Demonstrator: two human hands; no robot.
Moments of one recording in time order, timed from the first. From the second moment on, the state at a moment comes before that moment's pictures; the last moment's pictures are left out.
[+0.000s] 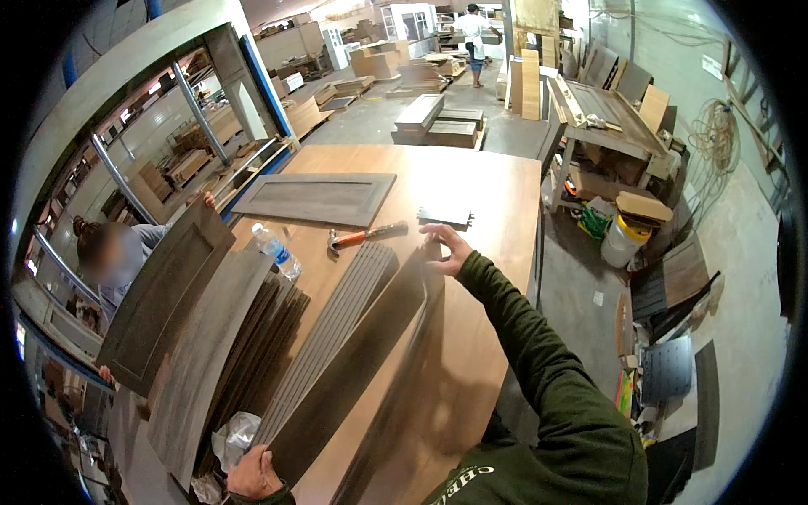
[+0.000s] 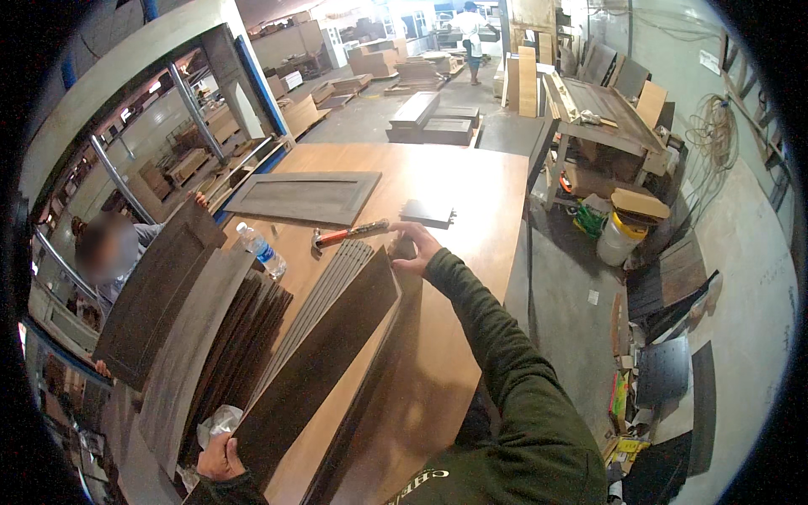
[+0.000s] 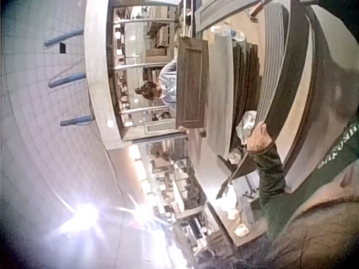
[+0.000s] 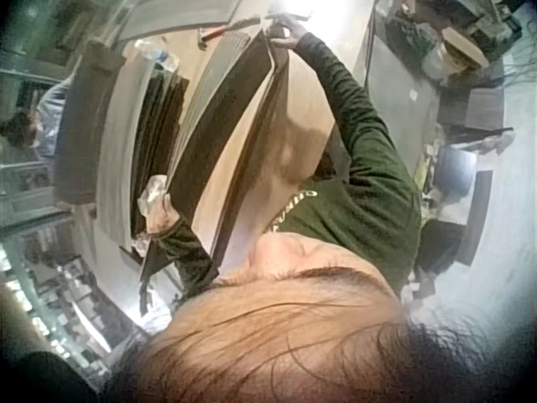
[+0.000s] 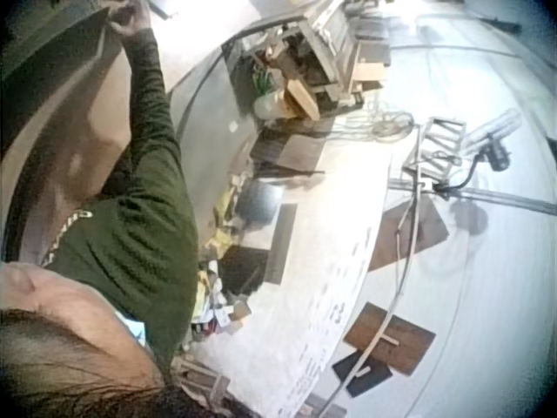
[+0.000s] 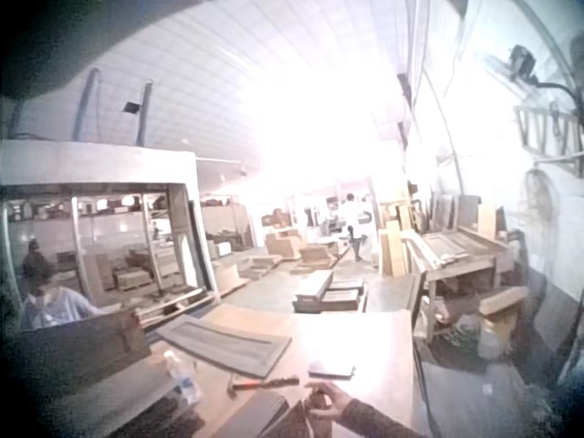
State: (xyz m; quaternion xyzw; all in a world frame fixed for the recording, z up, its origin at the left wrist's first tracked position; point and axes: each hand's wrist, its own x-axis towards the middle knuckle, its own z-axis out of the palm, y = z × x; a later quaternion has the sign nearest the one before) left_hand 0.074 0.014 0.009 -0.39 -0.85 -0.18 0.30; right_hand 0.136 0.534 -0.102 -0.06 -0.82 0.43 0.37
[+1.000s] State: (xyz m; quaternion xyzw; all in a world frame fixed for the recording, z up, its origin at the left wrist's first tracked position) left_hand 0.128 0.027 -0.045 -0.46 -0.86 -0.09 0.21; right_hand 0.120 0.495 -0.090 -0.25 -0.76 0.40 0.44
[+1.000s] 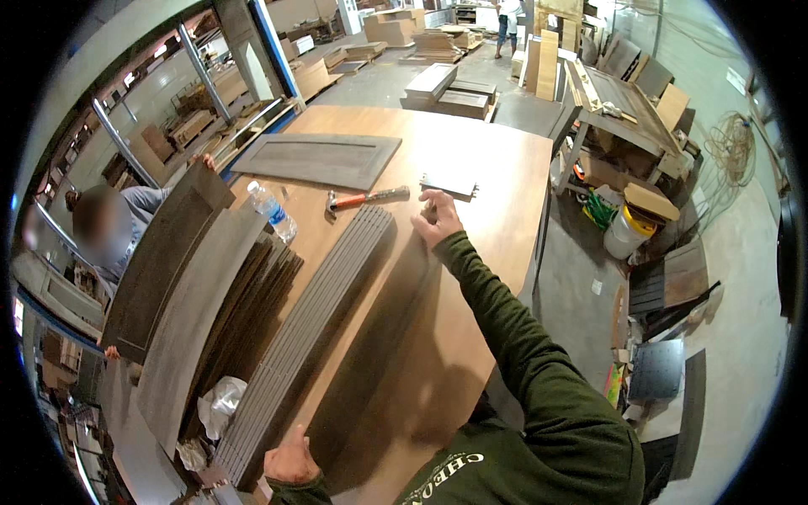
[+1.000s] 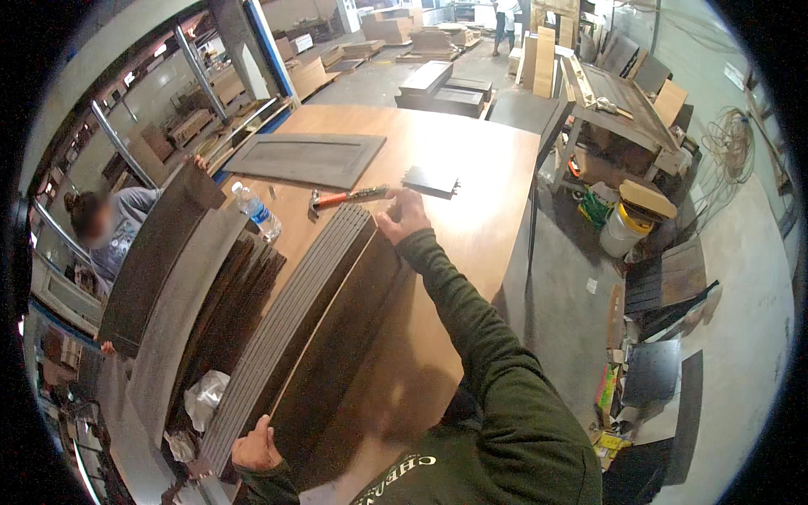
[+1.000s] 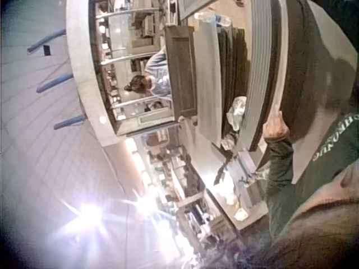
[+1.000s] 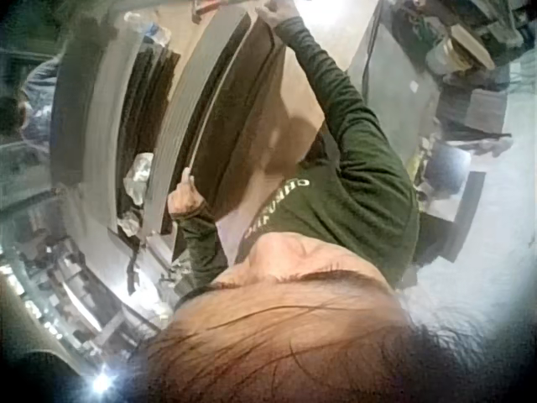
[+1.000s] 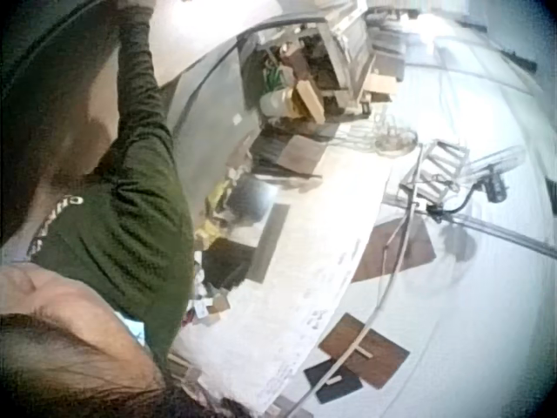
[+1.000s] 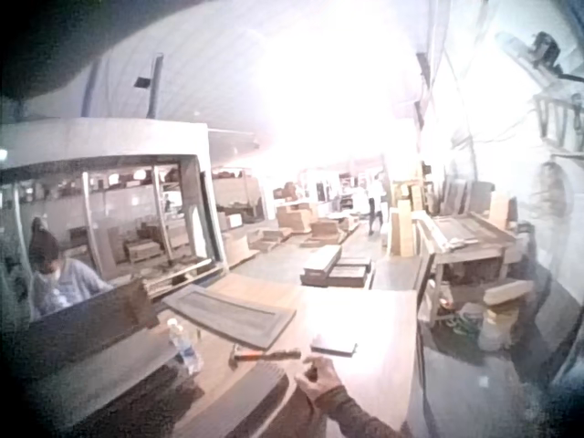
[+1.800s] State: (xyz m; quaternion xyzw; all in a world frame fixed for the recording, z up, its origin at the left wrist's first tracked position) left_hand 0.200 -0.166 -0.099 0.09 -0.73 -0.42 0.53; right_hand 0.088 0.555 -0.151 -0.18 -0.75 0.42 0.48
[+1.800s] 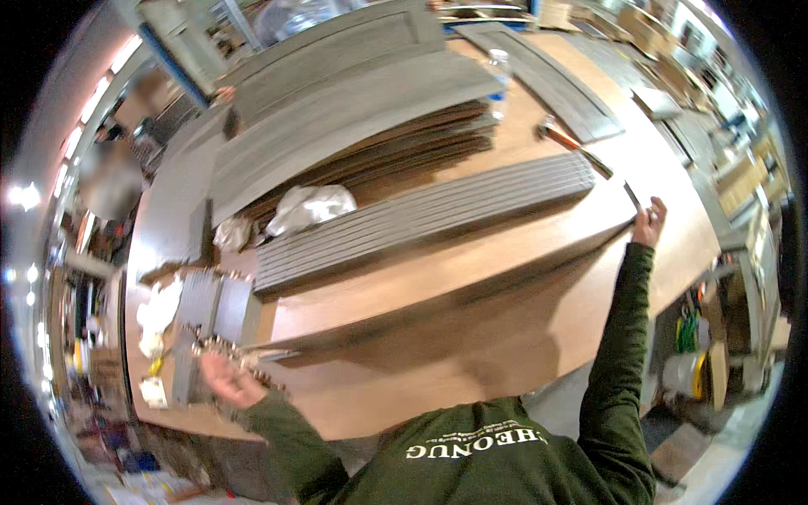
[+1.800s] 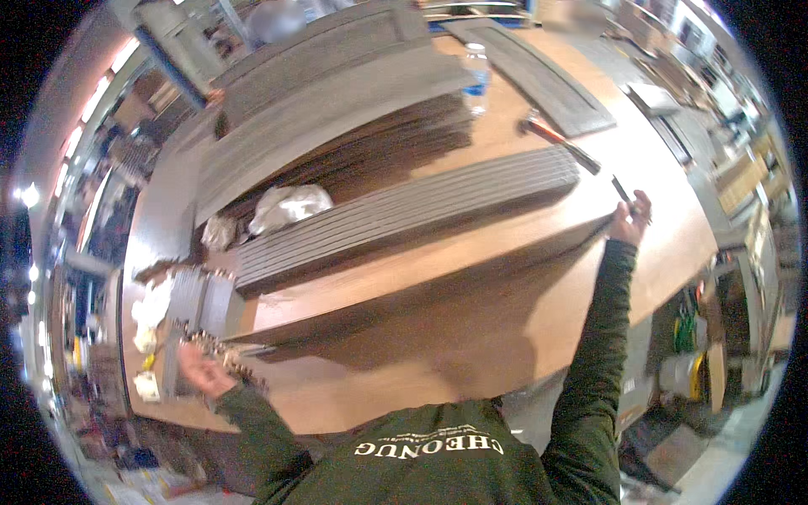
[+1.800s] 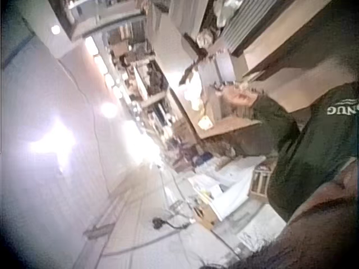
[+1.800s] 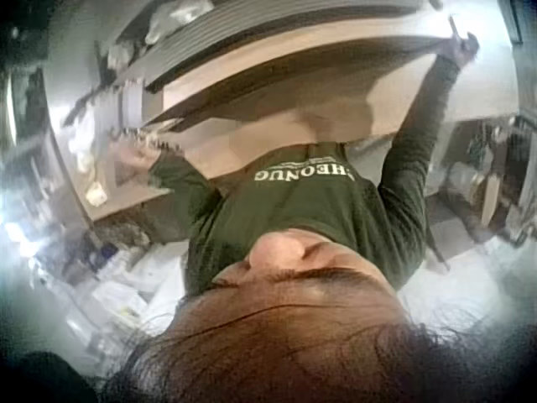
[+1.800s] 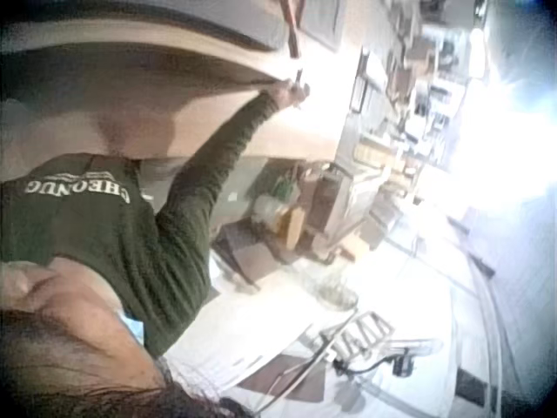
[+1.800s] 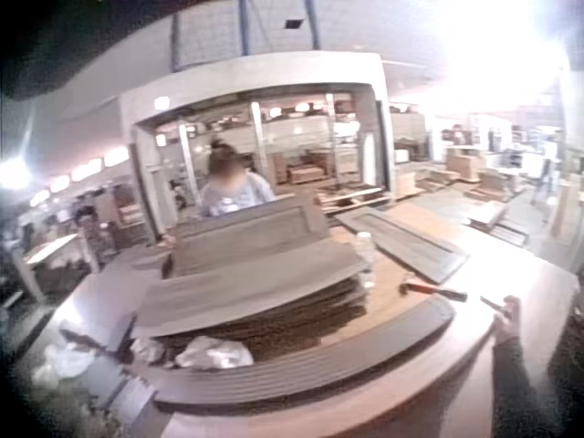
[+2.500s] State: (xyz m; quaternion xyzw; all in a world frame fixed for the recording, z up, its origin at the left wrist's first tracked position) left_hand 0.206 -0.077 -0.219 0.14 -0.91 -0.26 0.31; right_hand 0.096 0.216 -0.015 0.26 -0.94 0.21 0.01
